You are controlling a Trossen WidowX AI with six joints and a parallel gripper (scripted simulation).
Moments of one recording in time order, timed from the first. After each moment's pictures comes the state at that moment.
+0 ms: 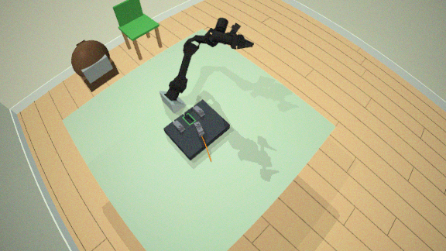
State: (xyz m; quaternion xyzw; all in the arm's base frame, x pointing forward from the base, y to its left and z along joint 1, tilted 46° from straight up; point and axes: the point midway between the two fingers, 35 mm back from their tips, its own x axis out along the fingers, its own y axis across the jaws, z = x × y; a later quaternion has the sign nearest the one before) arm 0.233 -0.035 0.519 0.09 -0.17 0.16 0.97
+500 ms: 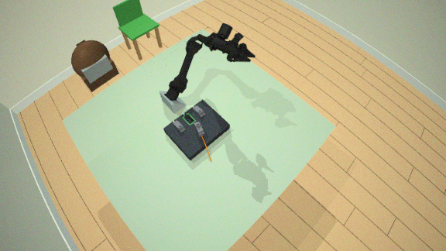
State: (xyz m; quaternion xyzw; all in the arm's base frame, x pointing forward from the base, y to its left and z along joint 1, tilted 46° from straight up) arm 0.288 -0.086 0.470 0.14 -0.08 0.10 0.98
